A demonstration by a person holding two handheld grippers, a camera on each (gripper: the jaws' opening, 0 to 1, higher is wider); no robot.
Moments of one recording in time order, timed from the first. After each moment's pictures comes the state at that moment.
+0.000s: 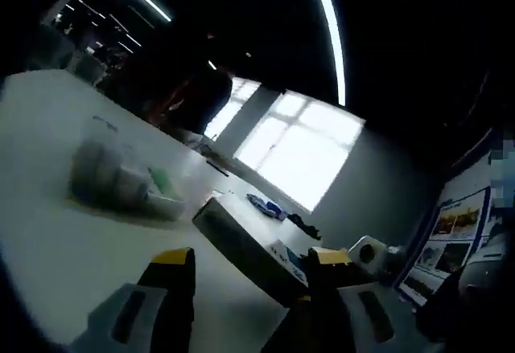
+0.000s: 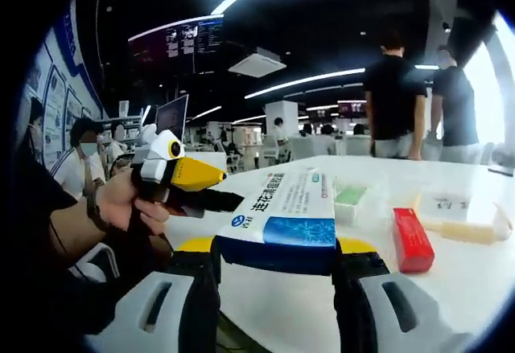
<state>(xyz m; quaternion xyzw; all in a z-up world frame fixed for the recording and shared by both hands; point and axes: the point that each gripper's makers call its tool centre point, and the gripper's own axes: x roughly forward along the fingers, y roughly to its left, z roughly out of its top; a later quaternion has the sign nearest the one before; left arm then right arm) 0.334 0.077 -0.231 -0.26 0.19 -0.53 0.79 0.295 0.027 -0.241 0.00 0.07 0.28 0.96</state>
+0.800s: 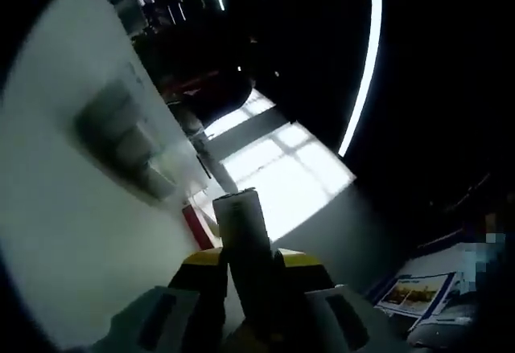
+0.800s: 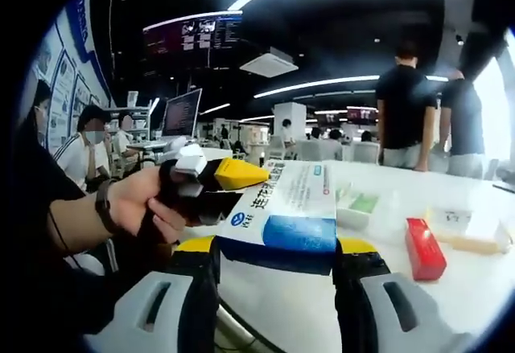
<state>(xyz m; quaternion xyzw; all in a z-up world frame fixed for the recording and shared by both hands) 0.330 0.081 -0.221 -0.44 0.23 -0.52 0.70 0.289 0.047 -0.242 -0.04 0.05 0.29 0.95</state>
